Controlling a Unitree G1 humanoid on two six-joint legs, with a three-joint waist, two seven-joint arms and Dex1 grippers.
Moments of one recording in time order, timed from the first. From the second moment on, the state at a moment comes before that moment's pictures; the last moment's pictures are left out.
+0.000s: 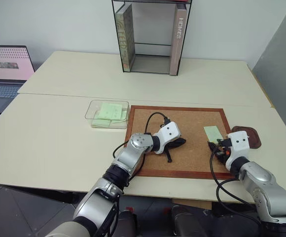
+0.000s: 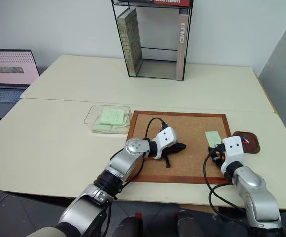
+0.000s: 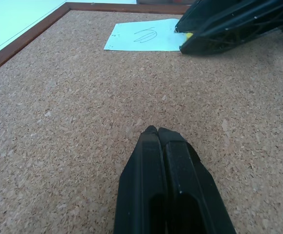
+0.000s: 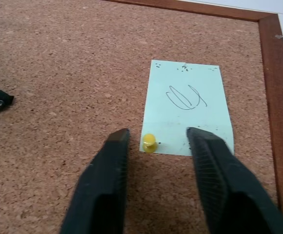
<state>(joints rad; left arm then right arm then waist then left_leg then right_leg) -0.64 0.11 -0.39 0.44 0.05 0.14 -0.84 0.00 -0.39 -0.13 -0.36 0.26 0.62 0.29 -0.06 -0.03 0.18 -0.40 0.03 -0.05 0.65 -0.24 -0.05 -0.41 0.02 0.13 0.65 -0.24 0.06</state>
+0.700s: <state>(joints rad) -0.64 0.11 -0.39 0.44 0.05 0.14 -0.84 -0.02 -0.47 -0.17 -0.48 0.27 0.62 0.33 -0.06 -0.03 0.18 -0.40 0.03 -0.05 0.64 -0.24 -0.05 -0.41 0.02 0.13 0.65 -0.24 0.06</state>
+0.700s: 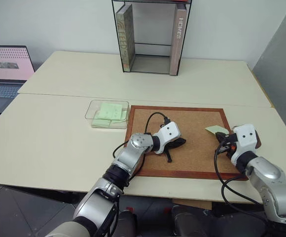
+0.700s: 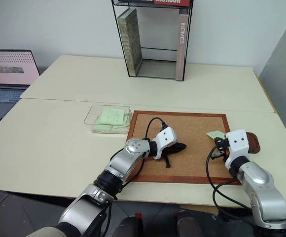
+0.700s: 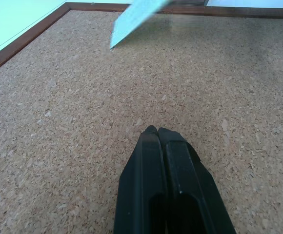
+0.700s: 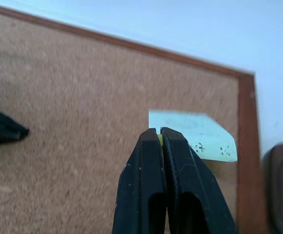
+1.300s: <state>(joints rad) -0.66 0.12 -0.31 0.40 -0.05 0.13 -0.91 -0.17 -0.49 -0.19 -0.58 0.39 0.84 0.32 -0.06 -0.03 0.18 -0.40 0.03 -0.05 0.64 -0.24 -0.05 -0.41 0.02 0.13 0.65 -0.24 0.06</state>
